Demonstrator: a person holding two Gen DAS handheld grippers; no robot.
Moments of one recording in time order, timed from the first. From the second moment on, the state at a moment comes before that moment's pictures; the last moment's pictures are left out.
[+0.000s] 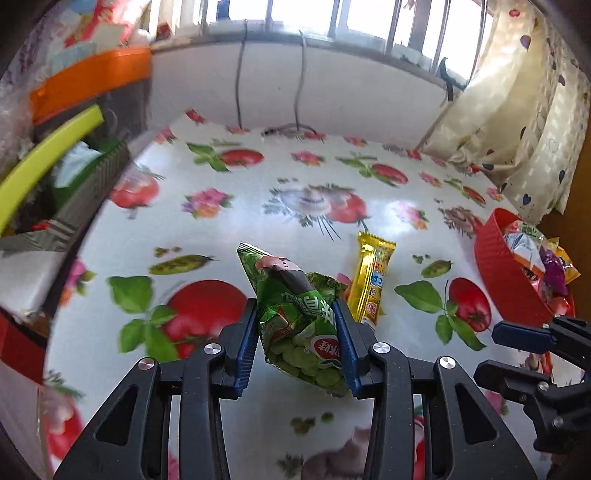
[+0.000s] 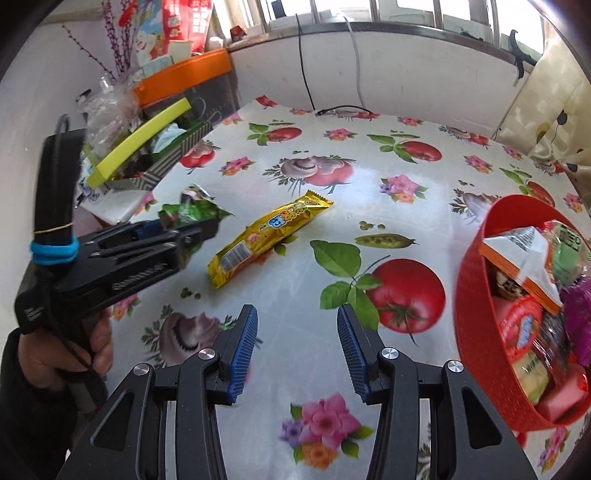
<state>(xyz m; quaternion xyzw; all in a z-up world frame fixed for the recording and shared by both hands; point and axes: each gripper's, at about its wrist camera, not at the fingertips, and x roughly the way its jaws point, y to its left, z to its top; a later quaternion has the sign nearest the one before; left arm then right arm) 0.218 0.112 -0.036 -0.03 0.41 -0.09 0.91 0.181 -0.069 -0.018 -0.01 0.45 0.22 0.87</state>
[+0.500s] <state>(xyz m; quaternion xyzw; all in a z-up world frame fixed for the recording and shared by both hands) 0.193 0.116 -0.047 -0.07 0.42 -0.13 0.89 0.220 -0.055 -0.024 -0.03 0.44 0.23 0.87</state>
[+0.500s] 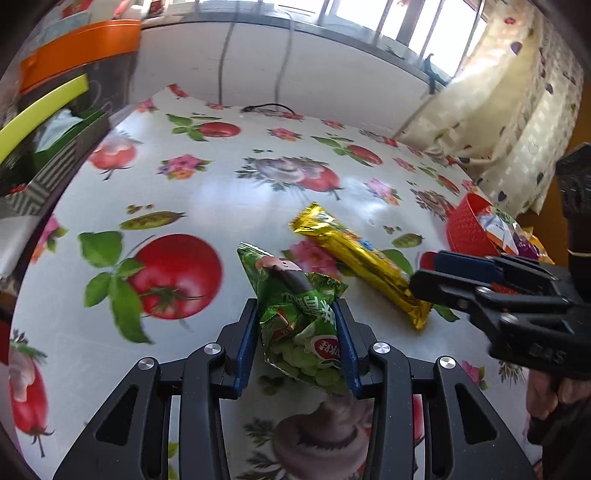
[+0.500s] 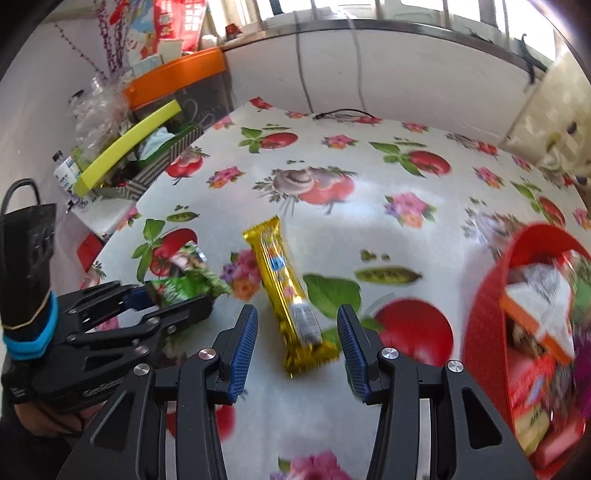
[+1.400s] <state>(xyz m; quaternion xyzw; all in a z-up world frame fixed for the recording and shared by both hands) 0.170 0.105 -0.022 -0.05 0.41 -0.11 0.90 0.205 -0.040 -0.028 -0.05 0.44 0.27 0.86</state>
